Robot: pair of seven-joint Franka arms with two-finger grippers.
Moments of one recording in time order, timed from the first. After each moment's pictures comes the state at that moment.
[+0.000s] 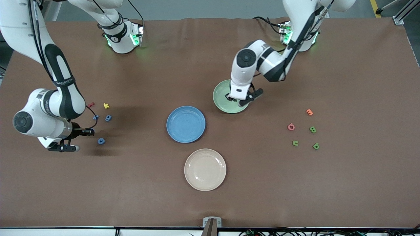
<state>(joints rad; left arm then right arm) -0.65 0.36 -0.17 -2.14 0.03 2.46 -1.41 -0.07 0.47 -0.05 -1.86 0.04 2.17 -0.12</state>
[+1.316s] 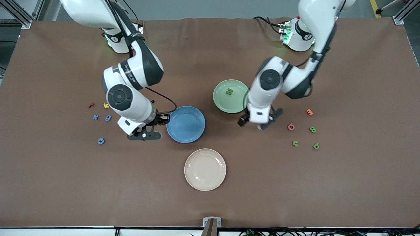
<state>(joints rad) -0.41 0.41 -0.13 -1.91 0.03 2.37 -1.30 0.50 0.46 -0.04 -1.61 0.12 1.98 0.41</state>
